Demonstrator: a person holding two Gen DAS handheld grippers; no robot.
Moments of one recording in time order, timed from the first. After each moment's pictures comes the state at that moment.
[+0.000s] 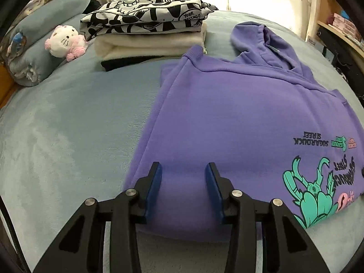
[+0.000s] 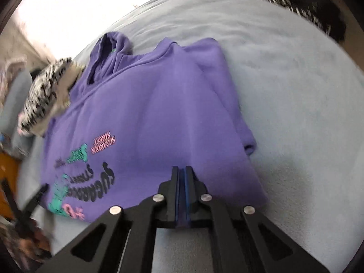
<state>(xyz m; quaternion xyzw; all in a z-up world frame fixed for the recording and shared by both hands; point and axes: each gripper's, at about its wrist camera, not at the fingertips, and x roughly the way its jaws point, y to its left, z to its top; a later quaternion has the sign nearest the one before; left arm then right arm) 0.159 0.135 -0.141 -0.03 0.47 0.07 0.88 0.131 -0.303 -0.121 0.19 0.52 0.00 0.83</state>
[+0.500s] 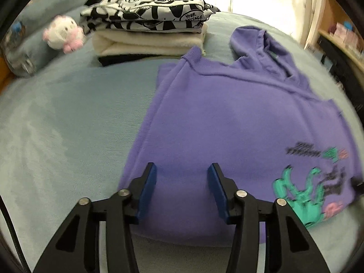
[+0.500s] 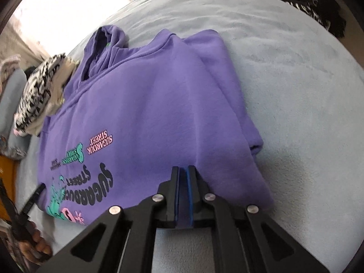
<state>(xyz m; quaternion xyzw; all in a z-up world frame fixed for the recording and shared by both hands) 0.176 0.147 -0.134 -0.09 0.48 0.04 0.87 0.139 -0.287 -0.125 0.16 0.55 -0.02 0.82</state>
